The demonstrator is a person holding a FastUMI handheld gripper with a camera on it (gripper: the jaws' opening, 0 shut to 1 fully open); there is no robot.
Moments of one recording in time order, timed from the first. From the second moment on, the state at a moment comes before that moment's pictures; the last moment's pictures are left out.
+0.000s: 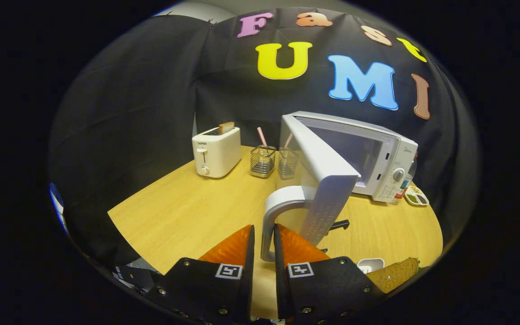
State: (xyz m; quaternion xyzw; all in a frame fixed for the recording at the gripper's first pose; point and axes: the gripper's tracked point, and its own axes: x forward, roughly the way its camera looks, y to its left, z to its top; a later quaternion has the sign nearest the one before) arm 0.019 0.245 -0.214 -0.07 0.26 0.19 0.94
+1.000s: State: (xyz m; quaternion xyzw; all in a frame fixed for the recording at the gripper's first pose) arm -0.059 0.242 -0.114 0.04 0.21 0.32 0.92
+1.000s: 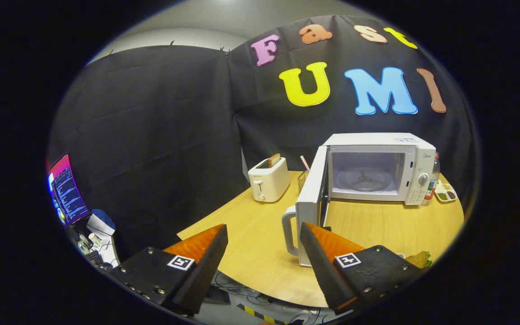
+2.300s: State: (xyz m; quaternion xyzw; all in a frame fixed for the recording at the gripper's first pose) arm 0.003 -0.041 -0.197 0.22 0.39 0.17 0.88
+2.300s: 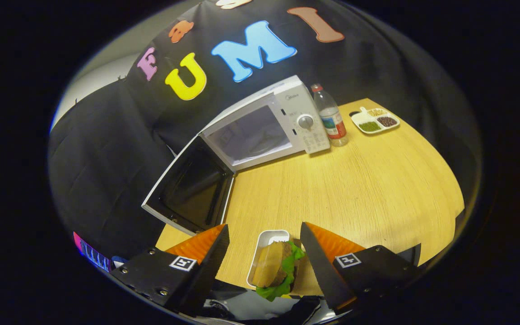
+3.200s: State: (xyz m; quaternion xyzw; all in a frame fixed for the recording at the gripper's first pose) arm -0.033 -0.029 -0.246 0.33 0.51 0.16 0.77
